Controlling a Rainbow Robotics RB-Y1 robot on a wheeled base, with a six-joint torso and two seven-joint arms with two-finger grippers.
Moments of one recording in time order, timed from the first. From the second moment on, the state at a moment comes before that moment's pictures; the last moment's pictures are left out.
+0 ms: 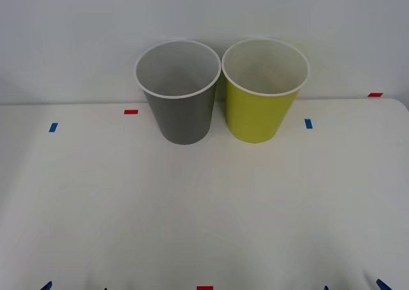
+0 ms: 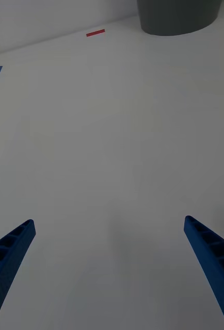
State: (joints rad) right arm 0.99 -0.41 0.19 -1.87 -0.01 -0.50 1.36; left arm 1.11 0.23 -0.19 -2.06 -0.19 -0.27 -1.47
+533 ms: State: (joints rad) right arm 0.99 -0.41 0.19 -1.87 -0.01 -0.50 1.36; left arm 1.11 0.23 -0.19 -2.06 -0.19 -0.27 -1.47
